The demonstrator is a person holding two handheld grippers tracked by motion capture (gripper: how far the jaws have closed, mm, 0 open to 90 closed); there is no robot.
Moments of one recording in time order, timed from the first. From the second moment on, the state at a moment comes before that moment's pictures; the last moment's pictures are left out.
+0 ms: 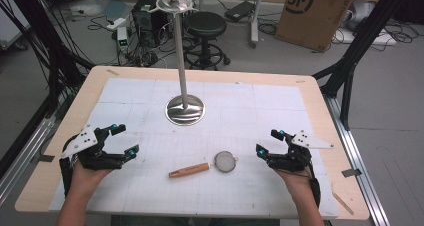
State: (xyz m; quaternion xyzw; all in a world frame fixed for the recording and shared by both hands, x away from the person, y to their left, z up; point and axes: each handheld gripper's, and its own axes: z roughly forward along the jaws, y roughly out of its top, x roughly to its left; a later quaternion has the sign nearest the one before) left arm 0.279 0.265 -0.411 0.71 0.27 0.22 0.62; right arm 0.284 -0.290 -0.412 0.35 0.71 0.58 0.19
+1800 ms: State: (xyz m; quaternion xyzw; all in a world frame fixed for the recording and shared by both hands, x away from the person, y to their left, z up) left arm 0.276 0.276 -0.404 0.69 0.27 0.23 0.63; right arm 0.292 -0.241 -0.406 0.29 0.77 0.54 0.16
